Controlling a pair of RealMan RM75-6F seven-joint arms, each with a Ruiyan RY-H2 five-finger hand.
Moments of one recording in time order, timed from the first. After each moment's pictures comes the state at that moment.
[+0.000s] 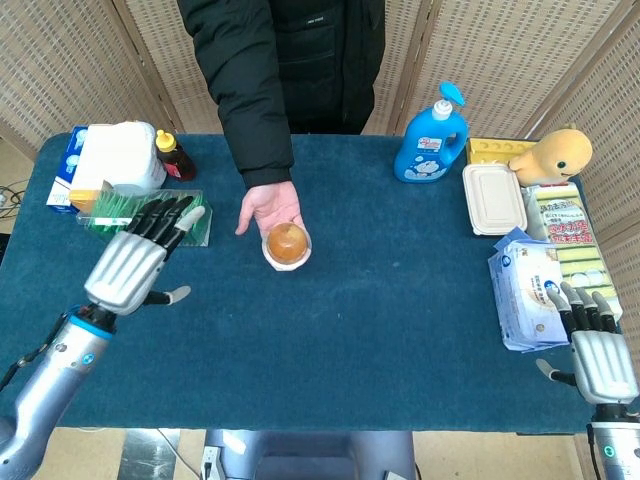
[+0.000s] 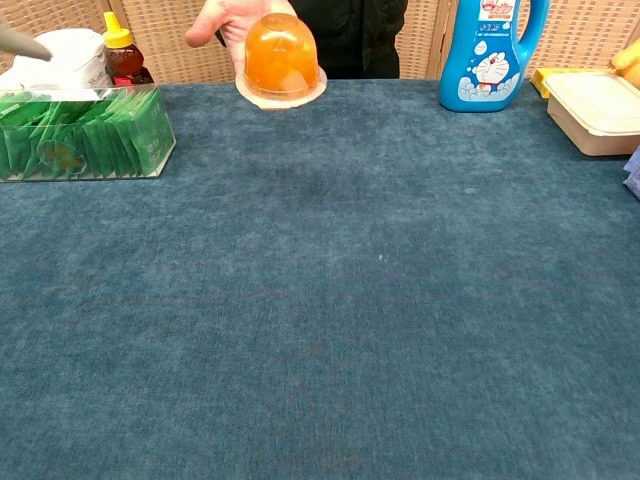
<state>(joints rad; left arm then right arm) -0.54 -1.01 -0.28 -2.04 1.30 1.11 0.41 0.08 -1.13 0.07 -1.60 -1.48 1.46 -0.10</state>
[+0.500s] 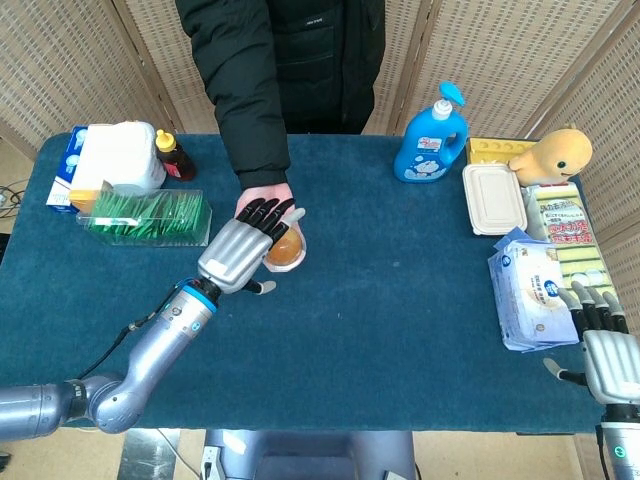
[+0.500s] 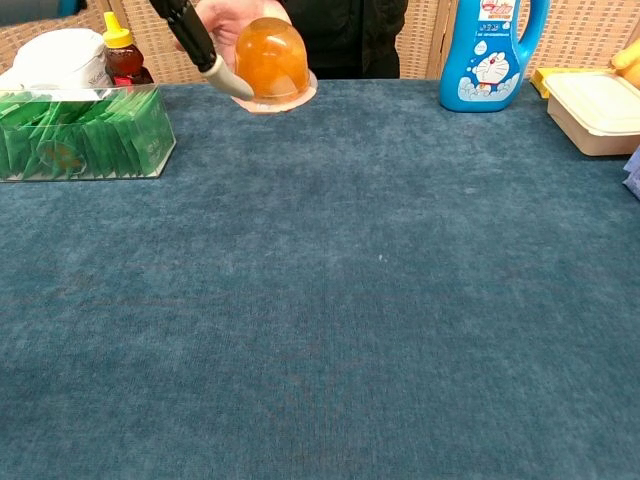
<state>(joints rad) -0.90 -1.31 -0.33 -1.91 0.90 0.99 0.67 0.07 -1.11 0.07 -1.60 -1.46 1.46 -0.04</state>
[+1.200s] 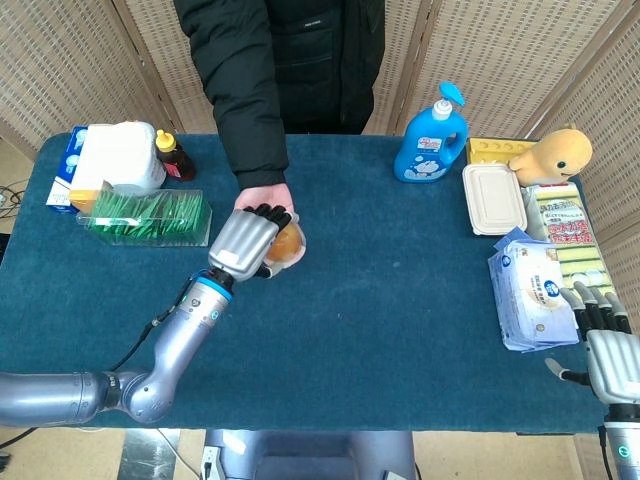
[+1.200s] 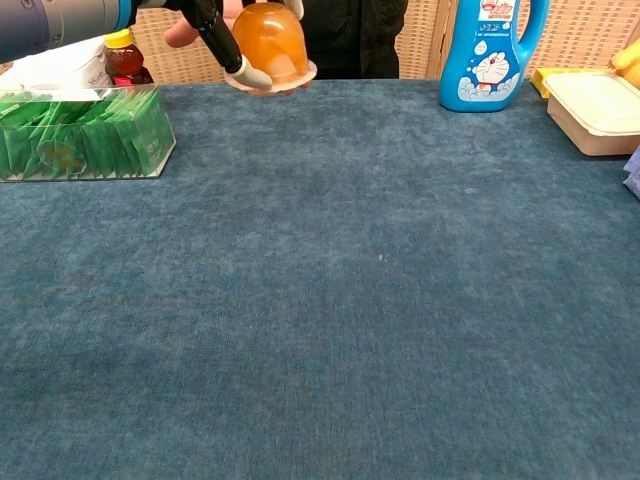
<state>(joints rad) -1.00 -1.42 -0.30 -1.81 0.80 1.13 0.74 0.07 -1.10 0.07 -1.60 -1.45 1.45 -0.01</state>
